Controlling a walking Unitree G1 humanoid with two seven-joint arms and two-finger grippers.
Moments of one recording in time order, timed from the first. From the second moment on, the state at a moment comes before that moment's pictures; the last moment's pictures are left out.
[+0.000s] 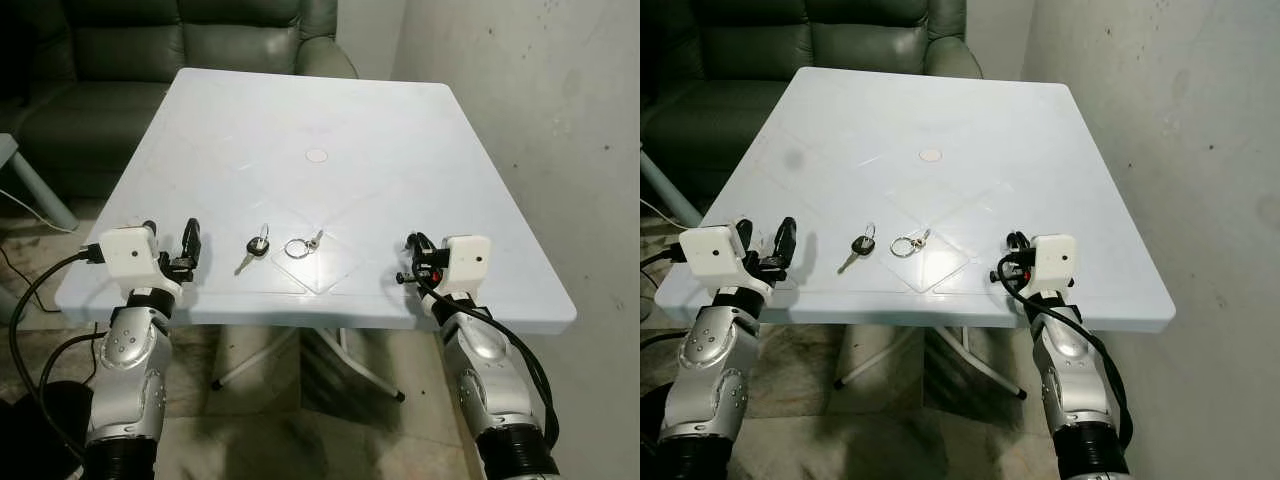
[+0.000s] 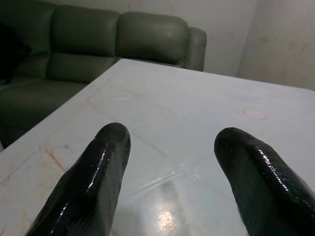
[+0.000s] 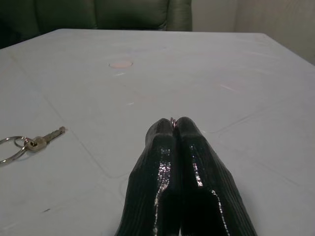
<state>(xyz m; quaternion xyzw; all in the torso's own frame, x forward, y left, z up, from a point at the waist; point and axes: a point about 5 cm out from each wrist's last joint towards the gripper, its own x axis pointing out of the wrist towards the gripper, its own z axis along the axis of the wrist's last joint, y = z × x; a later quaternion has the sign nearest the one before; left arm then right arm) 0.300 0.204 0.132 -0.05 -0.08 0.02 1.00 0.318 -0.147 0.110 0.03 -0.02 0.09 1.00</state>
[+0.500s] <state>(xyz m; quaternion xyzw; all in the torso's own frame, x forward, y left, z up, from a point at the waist) 0.270 0.217 0.126 -0.07 -0.08 0.04 0.99 0.292 -0.144 0.114 0.04 -0.07 0.10 0.99</state>
